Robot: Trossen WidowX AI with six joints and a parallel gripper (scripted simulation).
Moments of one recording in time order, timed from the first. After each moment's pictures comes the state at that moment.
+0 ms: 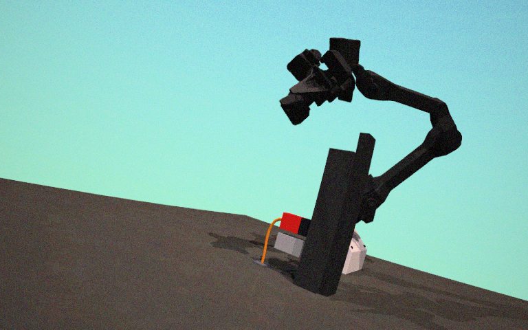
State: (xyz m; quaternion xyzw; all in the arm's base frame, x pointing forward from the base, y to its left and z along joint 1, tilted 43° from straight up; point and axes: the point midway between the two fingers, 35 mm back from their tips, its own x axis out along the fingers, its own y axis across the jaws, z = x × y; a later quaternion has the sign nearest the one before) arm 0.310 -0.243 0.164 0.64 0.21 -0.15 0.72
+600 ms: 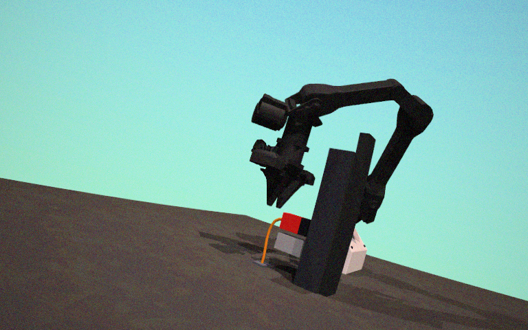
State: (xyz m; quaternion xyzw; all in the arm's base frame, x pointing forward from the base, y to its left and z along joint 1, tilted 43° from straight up) arm 0.249 -0.130 -0.005 0.73 0.54 -0.31 0.27
